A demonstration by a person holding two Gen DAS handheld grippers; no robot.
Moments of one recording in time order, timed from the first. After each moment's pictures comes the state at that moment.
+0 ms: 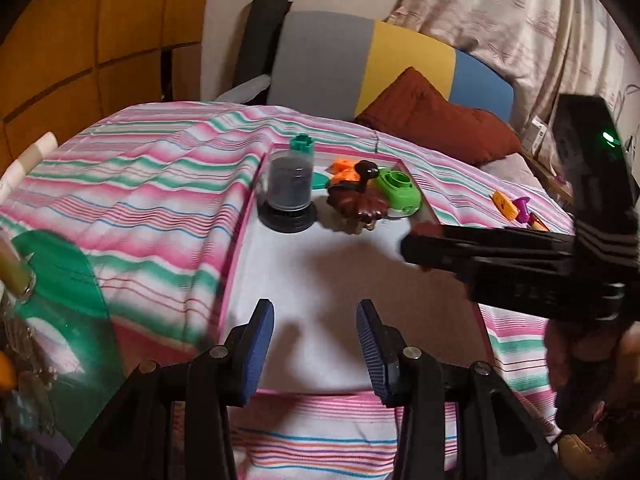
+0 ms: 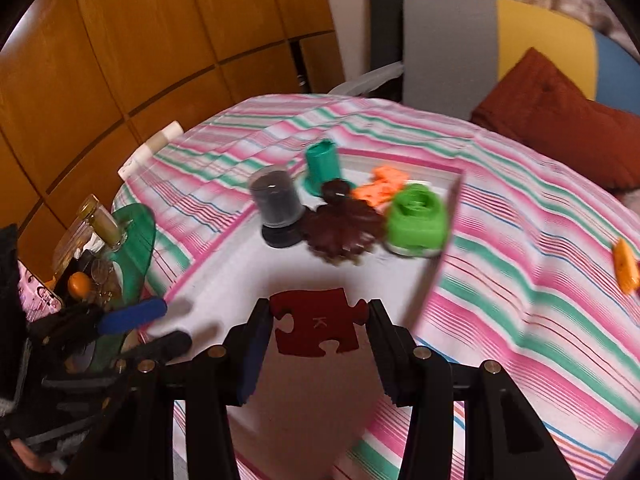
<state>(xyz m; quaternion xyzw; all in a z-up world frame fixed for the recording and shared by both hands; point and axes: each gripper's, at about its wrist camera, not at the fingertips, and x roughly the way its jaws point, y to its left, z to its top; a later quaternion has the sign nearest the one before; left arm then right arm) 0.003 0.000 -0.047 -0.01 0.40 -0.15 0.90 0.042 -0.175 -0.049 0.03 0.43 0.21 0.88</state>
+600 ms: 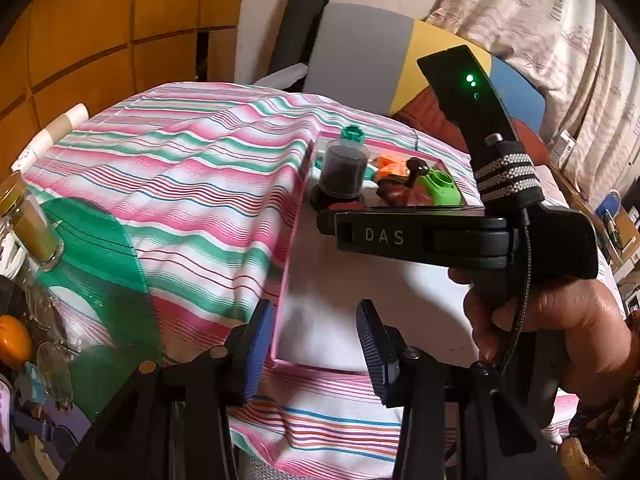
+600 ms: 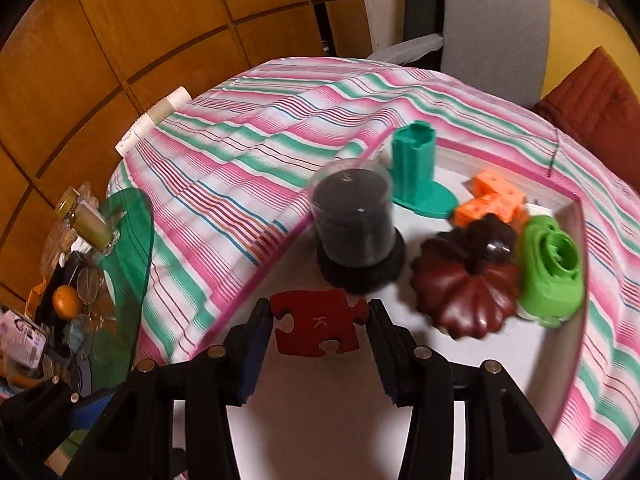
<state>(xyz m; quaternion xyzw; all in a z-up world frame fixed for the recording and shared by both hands) 0.004 0.030 -0.051 -0.04 0.42 -0.11 0.90 0.105 -0.093 -0.075 0.02 0.47 0.24 0.85</state>
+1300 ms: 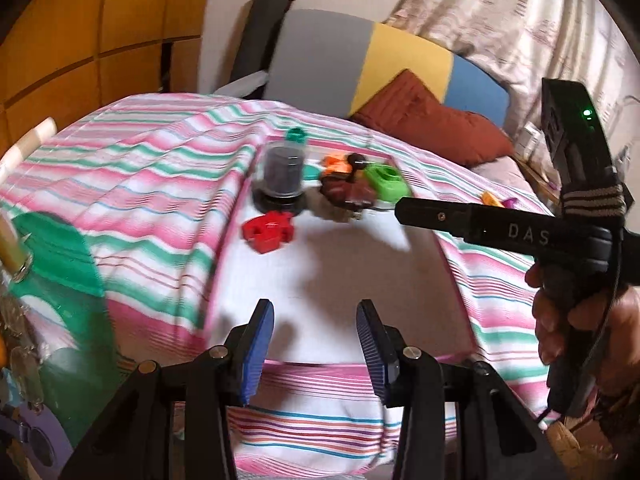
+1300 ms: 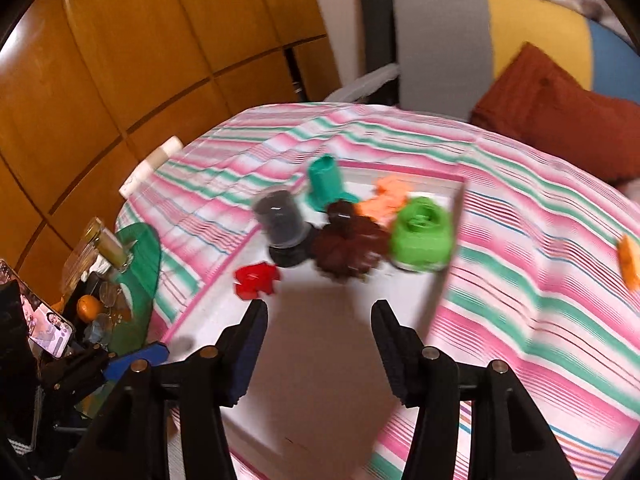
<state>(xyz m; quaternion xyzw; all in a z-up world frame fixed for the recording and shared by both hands) -0.015 -0.002 -0.047 -0.03 0.40 -0.18 0.90 0.038 -0.200 -0.038 0.07 0.42 0.18 0.89</state>
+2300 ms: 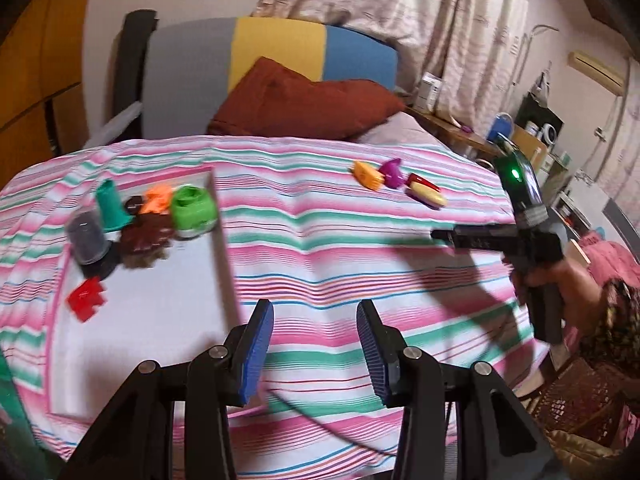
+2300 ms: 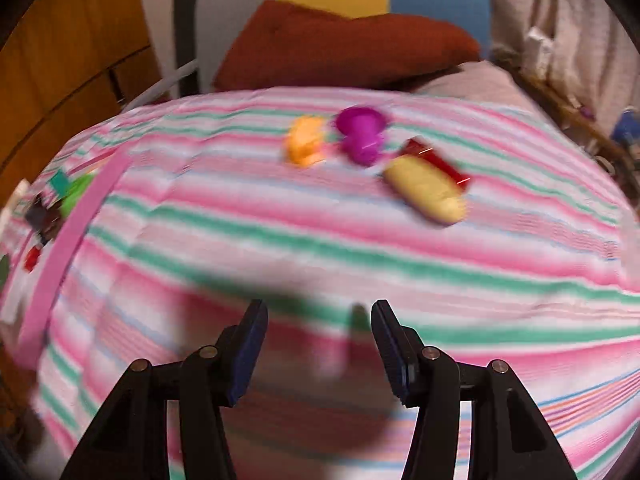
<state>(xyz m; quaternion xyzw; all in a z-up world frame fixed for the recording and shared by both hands) -0.038 -0.152 -0.023 0.05 0.38 -0.34 0.86 -0.016 -0.481 -0.088 0.07 0.45 -0.08 0.89</state>
